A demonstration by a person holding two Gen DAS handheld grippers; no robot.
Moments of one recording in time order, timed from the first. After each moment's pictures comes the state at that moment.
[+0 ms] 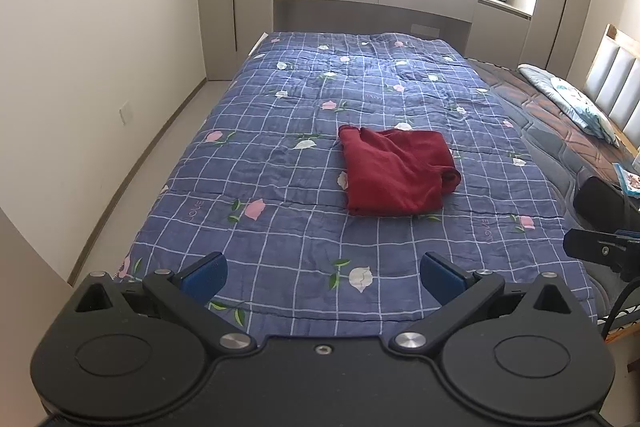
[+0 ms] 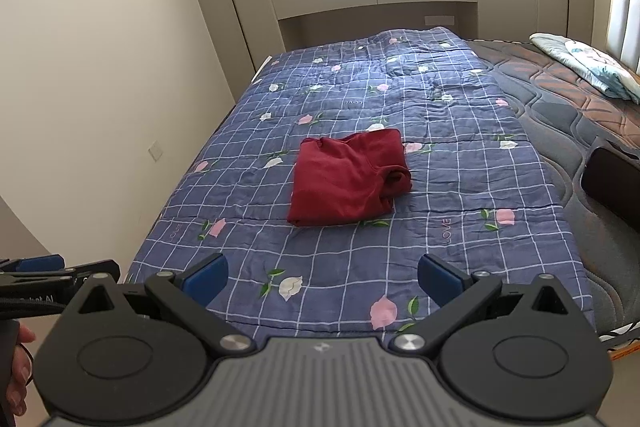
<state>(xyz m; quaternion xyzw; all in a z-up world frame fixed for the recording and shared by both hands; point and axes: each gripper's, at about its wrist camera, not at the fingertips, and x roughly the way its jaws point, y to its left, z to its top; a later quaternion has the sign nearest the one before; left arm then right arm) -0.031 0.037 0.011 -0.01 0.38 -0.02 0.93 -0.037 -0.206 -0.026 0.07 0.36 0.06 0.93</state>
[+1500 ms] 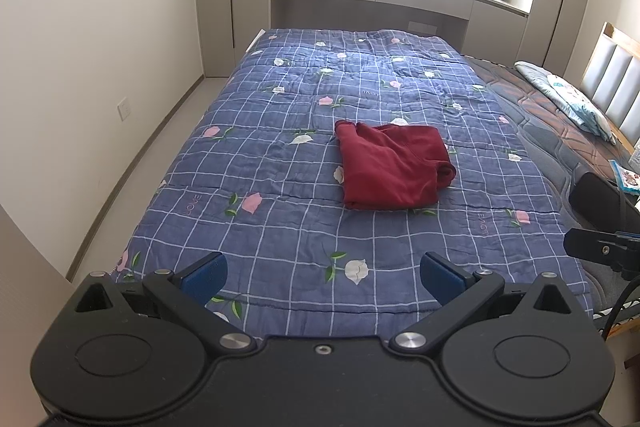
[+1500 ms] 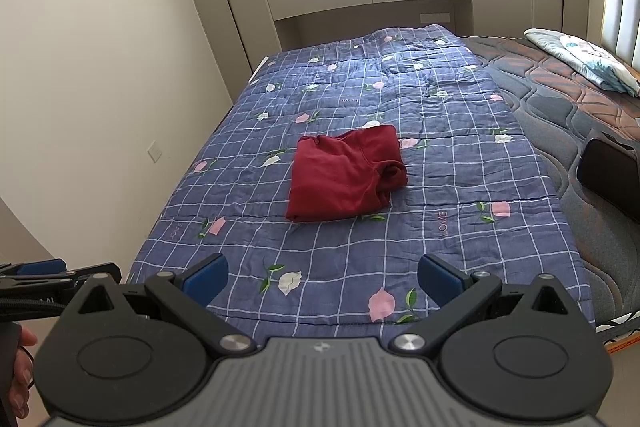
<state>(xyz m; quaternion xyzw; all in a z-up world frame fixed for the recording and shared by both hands) -0.034 0.036 0.011 -0.01 0.38 -0.02 0.93 -0.048 -0.211 -0.024 0.08 0.36 0.06 0.93</state>
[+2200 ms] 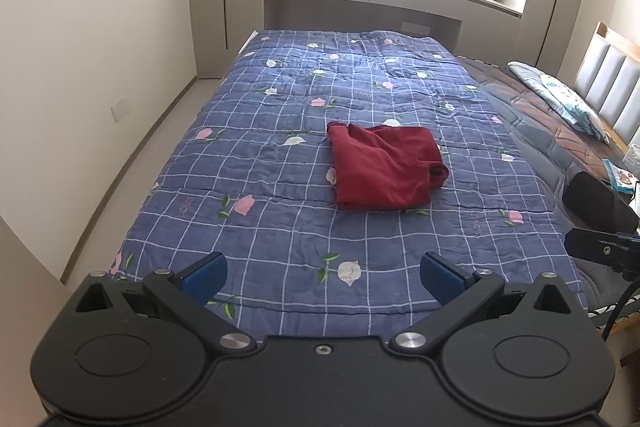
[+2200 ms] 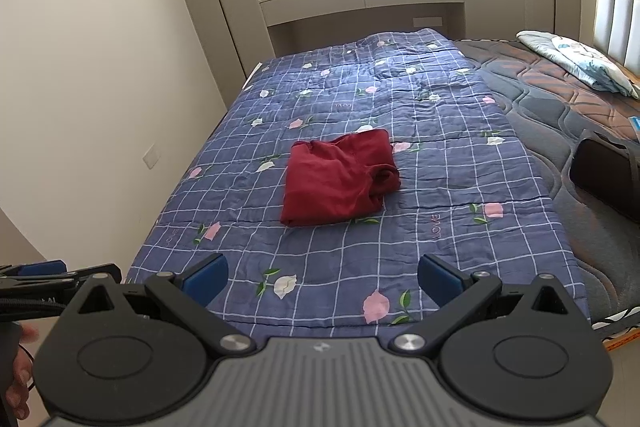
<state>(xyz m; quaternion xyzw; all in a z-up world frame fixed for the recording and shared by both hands) -0.037 0.032 0.011 -0.01 0.38 -0.03 0.93 -0.053 -0.212 -0.022 0.08 0.35 0.05 0.93</state>
